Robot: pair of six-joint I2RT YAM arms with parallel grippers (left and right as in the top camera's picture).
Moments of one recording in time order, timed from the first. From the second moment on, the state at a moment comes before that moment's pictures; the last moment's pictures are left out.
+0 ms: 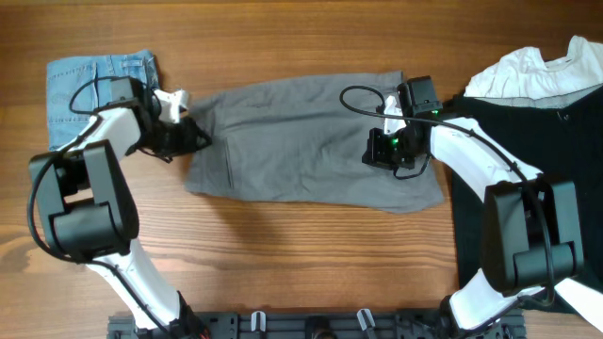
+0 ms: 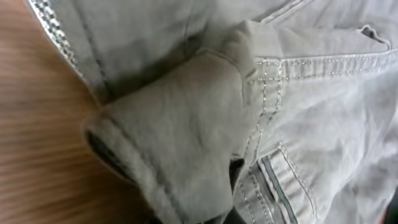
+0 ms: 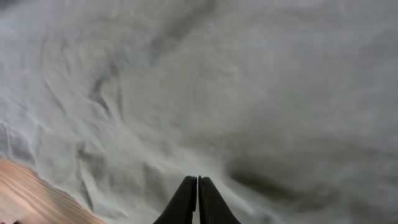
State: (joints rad) left arm 0.20 2.05 1.23 -0.63 0.62 0.12; right arm 0.19 1.82 1.10 -0.64 -0.44 0.28
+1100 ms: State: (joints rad) left arm -0.07 1.70 1.69 -1.24 0.13 -0.20; right arm 0.19 1.58 1.10 -0.78 -0.41 0.28
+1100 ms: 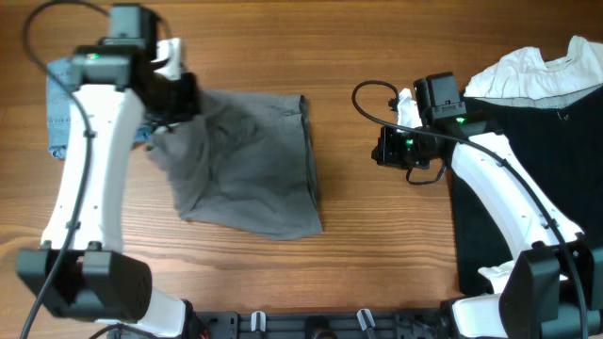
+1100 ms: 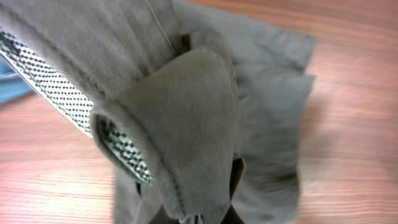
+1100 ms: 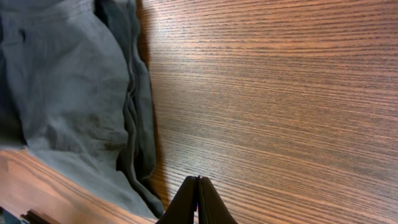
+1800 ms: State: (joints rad) left arm -0.58 2.05 1.62 -1.04 0.16 -0.50; right arm 0.19 1.58 1.10 -0.78 -0.40 0.28
